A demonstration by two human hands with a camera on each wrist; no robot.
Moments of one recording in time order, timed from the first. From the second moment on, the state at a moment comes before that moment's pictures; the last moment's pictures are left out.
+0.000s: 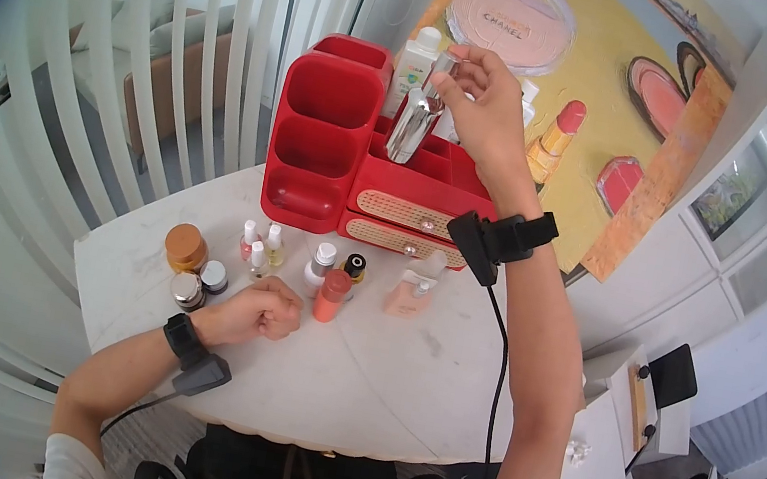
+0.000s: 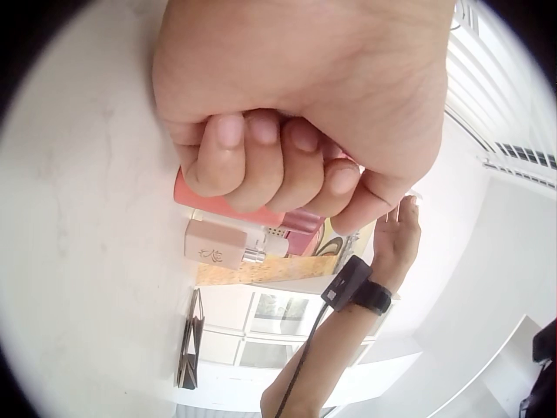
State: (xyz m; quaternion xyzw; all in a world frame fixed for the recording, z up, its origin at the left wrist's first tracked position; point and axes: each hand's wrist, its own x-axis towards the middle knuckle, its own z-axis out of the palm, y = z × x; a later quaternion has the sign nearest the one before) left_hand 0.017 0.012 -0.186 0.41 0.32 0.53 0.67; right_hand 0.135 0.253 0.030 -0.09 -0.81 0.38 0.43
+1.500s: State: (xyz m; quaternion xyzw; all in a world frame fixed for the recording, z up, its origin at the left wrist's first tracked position) left_hand 0.017 0.013 -0.186 0.40 0.33 0.51 0.68; right_hand 0.201 0.154 -0.043 -0.07 -0.97 0.19 0.15
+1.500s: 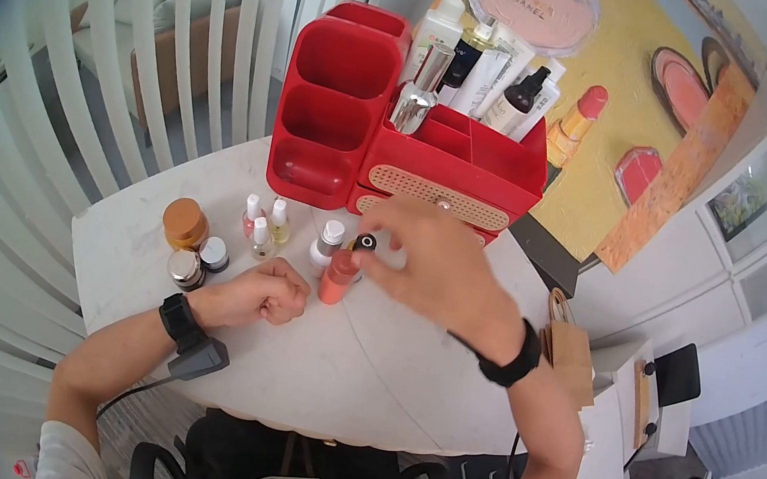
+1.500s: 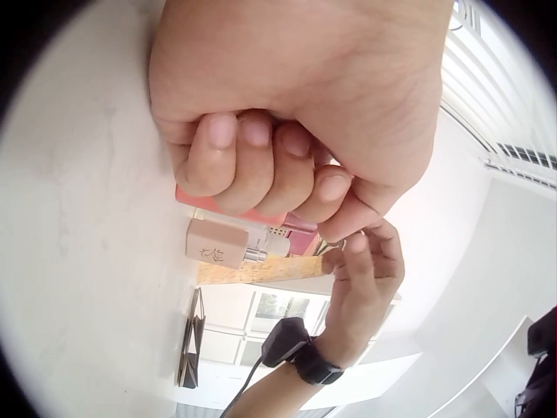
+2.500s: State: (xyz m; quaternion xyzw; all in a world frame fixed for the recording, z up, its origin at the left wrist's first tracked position) left_hand 0.018 0.014 -0.184 0.41 0.35 0.51 0.67; right_hand 0.192 0.154 -0.084 0.00 -0.97 0.22 0.14
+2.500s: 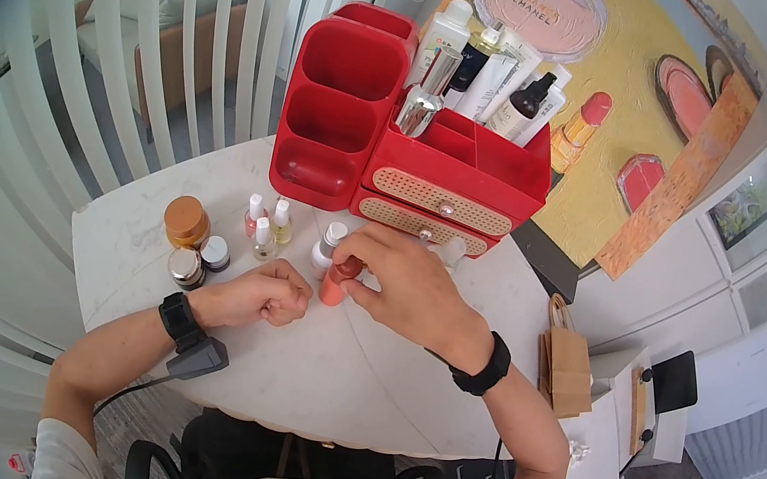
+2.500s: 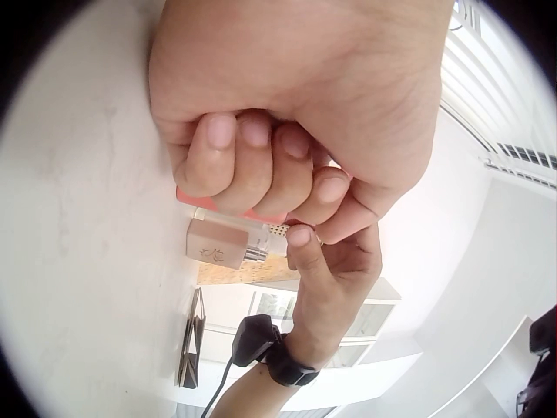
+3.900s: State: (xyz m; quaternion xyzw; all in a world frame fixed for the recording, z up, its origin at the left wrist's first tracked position) left_hand 0.036 -0.006 -0.214 0.45 0.38 0.58 0.56; right_hand 0.039 0.022 -0.101 0.13 -0.99 0.05 0.03
